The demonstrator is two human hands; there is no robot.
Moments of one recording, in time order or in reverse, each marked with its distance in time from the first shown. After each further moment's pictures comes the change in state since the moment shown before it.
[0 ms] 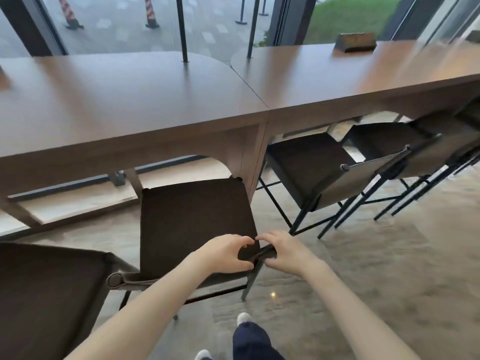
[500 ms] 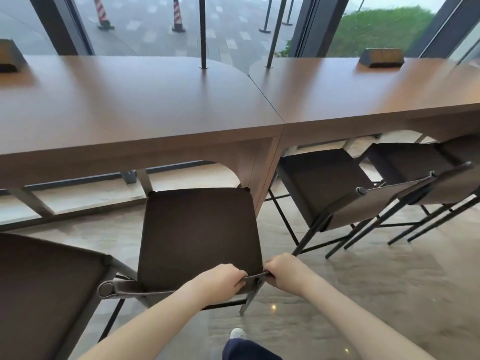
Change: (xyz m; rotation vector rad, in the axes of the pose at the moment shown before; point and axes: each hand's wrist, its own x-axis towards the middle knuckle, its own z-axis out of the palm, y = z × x) left_hand 0.012 -0.011 0.029 0.014 -0.063 -0.093; right_hand 0.044 0.027 0.009 -0.421 -0.179 -0.226
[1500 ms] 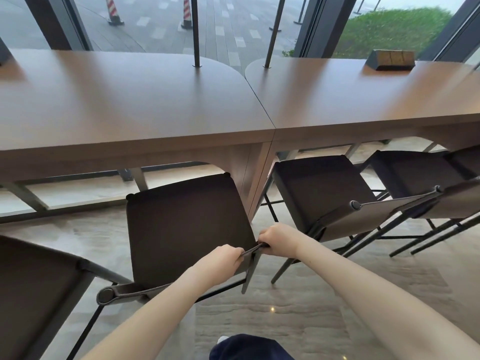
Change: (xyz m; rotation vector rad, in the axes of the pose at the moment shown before) left_hand 0.084 0.029 -0.035 -0.086 0.146 -0.168; right_hand 0.051 0.102 -0.057 -0.165 0.031 -0.202
